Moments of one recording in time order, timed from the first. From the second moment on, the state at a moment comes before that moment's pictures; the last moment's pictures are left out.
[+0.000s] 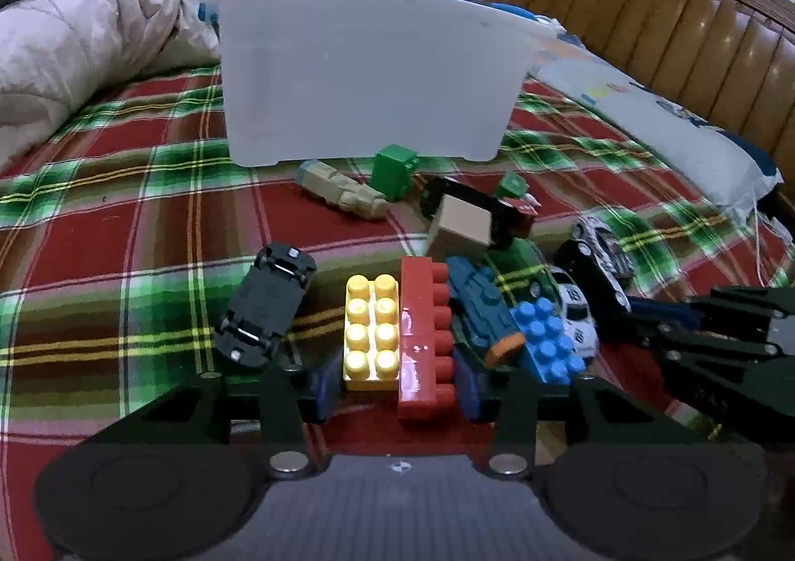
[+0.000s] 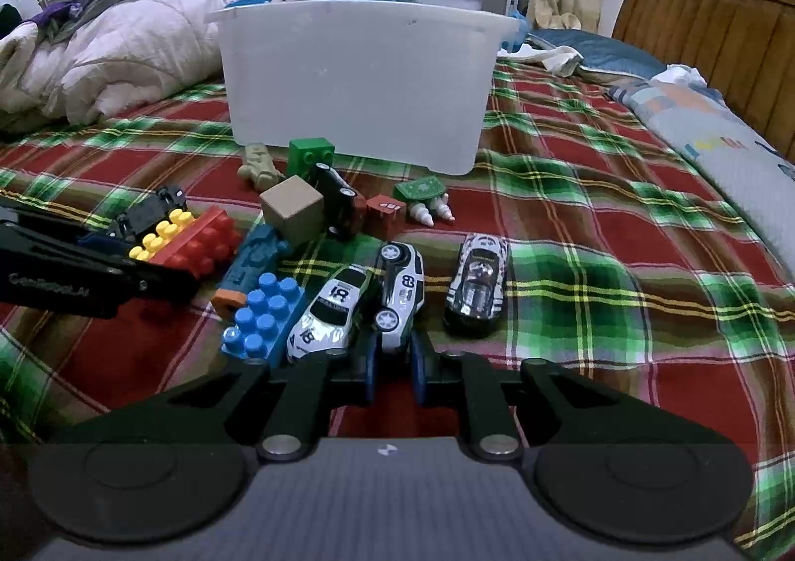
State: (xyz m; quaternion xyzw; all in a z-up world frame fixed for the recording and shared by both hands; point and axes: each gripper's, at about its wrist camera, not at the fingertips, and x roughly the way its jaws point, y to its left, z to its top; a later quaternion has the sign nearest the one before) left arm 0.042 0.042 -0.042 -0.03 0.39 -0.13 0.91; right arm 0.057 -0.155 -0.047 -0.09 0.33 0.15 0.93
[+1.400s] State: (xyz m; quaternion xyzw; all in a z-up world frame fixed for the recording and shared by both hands) left arm 0.026 0.011 -0.054 0.06 0.32 -0.05 0.94; right arm 0.054 -0.167 -0.070 -0.06 0.28 0.16 0.95
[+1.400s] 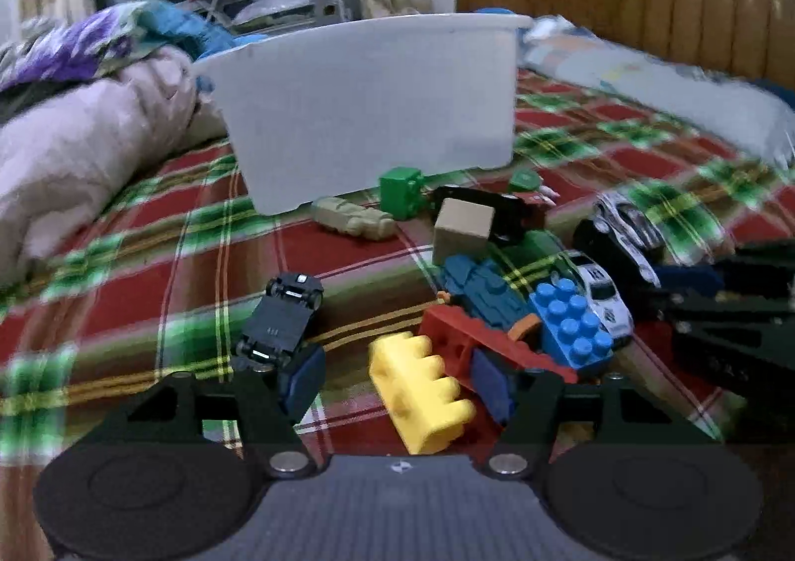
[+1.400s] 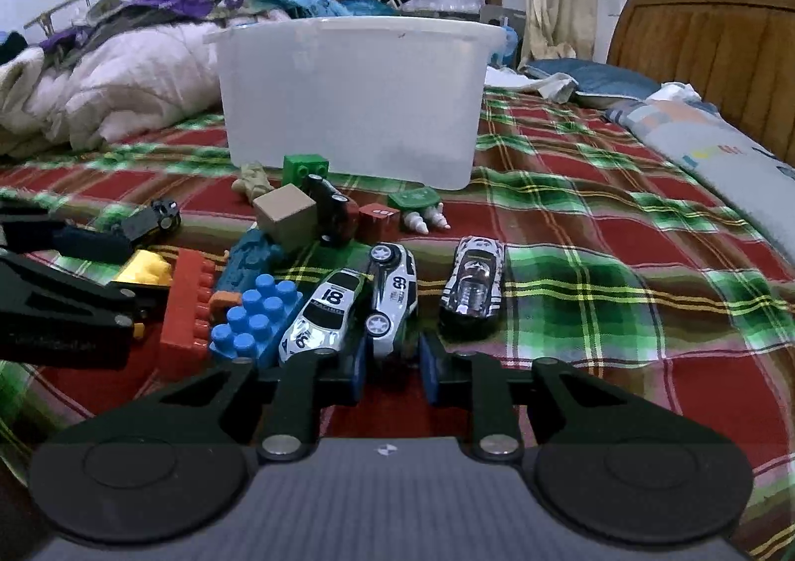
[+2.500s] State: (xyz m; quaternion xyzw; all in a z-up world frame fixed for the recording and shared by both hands) left arm 0.015 0.020 -0.027 0.00 0.33 -0.09 0.94; right arm 0.040 -0.164 -0.052 -0.08 0.25 0.17 0.95
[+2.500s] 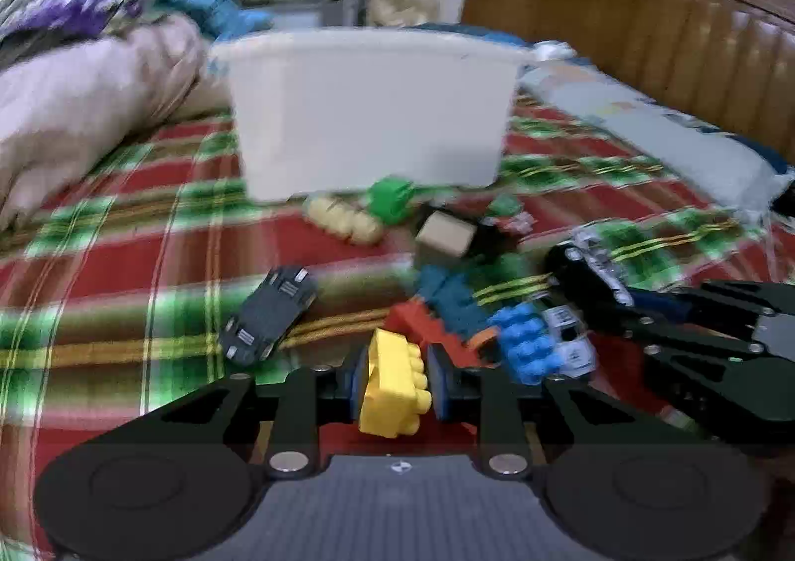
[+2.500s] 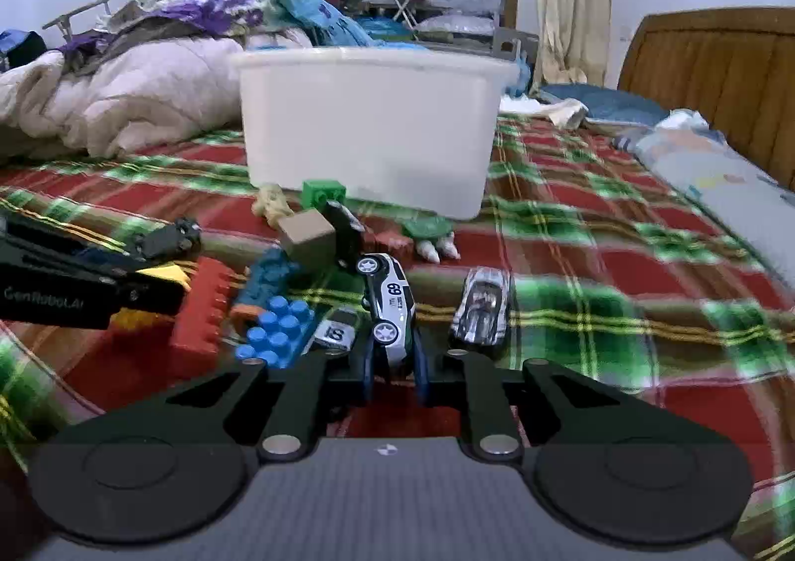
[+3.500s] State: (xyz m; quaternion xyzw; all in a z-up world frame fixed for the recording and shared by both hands) left arm -0.021 0.014 -0.062 0.04 0.34 -0.07 0.94; right arm 0.030 -0.170 -0.059 -0.06 0.26 0.16 0.95
